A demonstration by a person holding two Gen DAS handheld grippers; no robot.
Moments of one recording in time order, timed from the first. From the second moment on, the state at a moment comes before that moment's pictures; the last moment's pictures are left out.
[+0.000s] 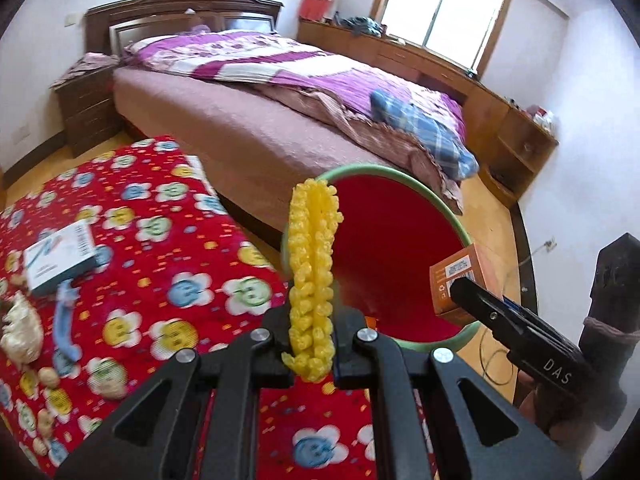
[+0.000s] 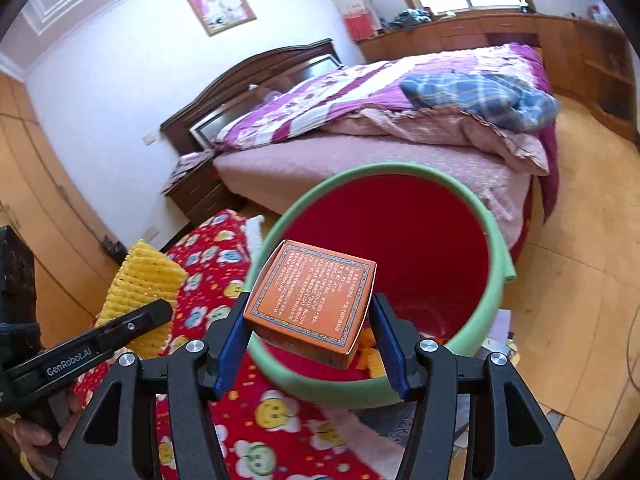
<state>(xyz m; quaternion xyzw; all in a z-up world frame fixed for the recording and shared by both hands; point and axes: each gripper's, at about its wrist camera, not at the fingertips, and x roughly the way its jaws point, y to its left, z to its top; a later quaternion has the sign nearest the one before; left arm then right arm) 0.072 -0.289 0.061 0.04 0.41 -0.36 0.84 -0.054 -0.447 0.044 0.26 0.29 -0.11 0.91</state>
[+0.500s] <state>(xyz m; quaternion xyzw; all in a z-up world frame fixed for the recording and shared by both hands) 0.079 -0.338 0.039 0.06 0.41 -0.39 0.83 -0.048 -0.473 0.021 0.28 0.31 -0.13 0.90</state>
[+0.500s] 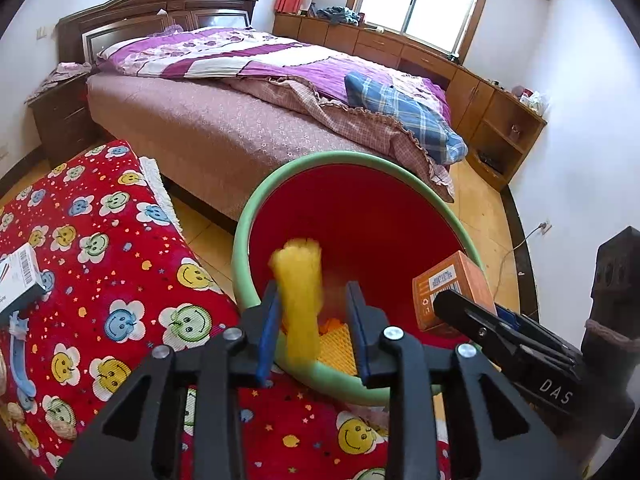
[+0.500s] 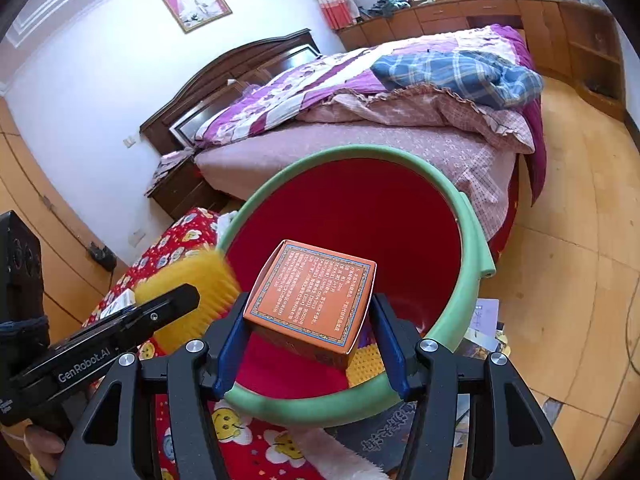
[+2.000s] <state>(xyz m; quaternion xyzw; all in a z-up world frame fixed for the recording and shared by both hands) 0.080 -0.157 0.060 -0.05 0.39 -0.23 0.89 -0.029 -0.391 0.050 0.25 0.29 -0.06 0.92</state>
